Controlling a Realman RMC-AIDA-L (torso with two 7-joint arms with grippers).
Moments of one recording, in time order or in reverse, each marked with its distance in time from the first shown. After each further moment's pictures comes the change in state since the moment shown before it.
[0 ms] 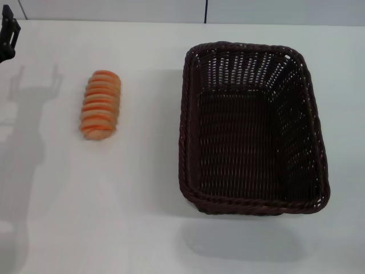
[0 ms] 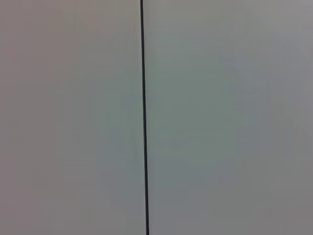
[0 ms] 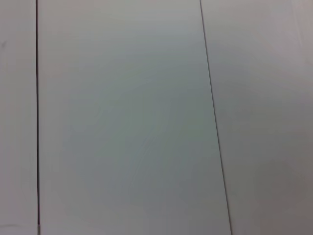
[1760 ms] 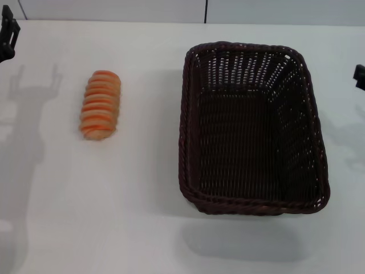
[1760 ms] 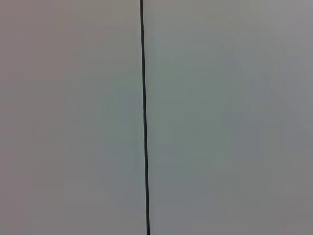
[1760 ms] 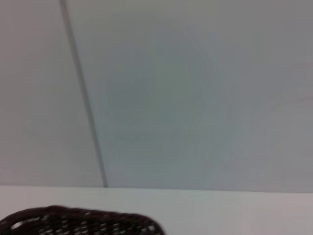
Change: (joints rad) left arm -0.007 0.003 0.003 0.009 -0.005 -0.001 -0.004; right arm -0.279 -0.012 0.556 -1.405 -0.547 -2.048 -0.201
